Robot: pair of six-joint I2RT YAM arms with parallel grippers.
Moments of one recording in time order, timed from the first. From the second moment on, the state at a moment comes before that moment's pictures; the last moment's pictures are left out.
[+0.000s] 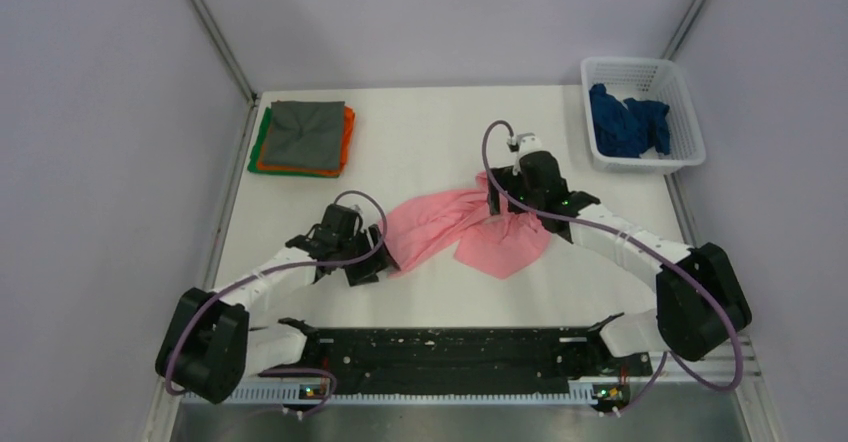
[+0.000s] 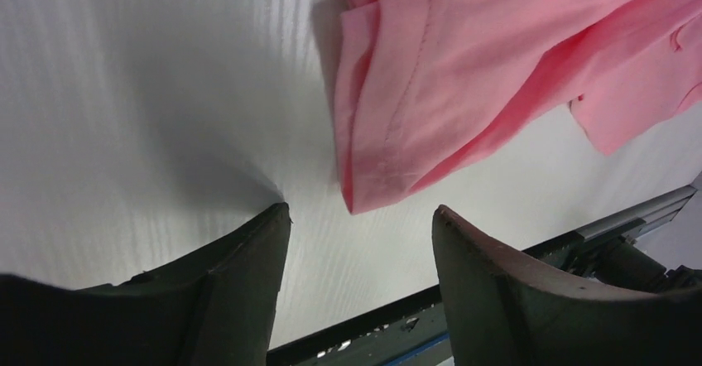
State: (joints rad) left arm -0.38 1.16 0.49 -0.37 0.28 -0.78; right arm 0.50 1.34 0.82 -0.12 0.11 0.23
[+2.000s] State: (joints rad) left arm -0.47 0.99 0.63 -0.36 0.22 -0.79; right arm 0.58 1.91 1.14 0.02 0.43 0.12
